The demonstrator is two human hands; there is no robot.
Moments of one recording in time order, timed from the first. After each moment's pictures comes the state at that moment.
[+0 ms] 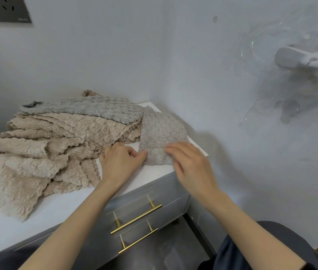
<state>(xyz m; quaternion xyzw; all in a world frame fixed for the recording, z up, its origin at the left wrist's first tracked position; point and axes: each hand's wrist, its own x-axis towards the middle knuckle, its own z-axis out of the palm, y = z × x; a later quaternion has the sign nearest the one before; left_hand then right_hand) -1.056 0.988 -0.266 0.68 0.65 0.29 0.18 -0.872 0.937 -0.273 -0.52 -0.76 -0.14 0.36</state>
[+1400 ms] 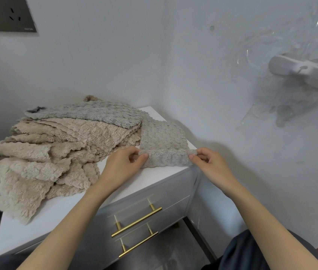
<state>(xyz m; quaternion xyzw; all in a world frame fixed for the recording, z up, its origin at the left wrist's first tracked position) -1.068 0.988 -0.262 0.75 0.52 0.32 0.24 -0.827 0.938 -0.261 -0.67 -0.55 0.28 0.41</state>
